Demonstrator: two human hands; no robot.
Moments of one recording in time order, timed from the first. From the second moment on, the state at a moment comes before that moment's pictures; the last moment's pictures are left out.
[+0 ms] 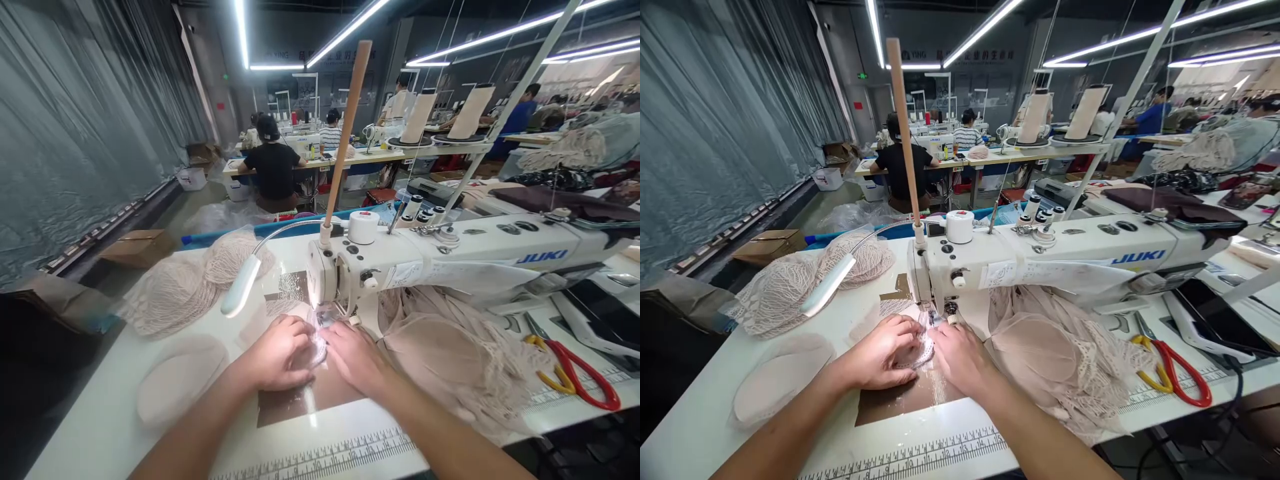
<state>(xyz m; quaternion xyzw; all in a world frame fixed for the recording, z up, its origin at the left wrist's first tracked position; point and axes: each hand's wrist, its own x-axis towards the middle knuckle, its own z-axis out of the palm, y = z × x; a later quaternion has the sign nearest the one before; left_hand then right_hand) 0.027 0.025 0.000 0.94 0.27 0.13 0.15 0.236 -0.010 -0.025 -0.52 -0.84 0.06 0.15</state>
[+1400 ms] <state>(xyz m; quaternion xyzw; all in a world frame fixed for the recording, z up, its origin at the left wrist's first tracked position) 0.026 0.032 -0.011 0.97 0.21 0.11 0.11 0.247 -0.019 -0.025 -0.33 -0.92 0.08 0.19</state>
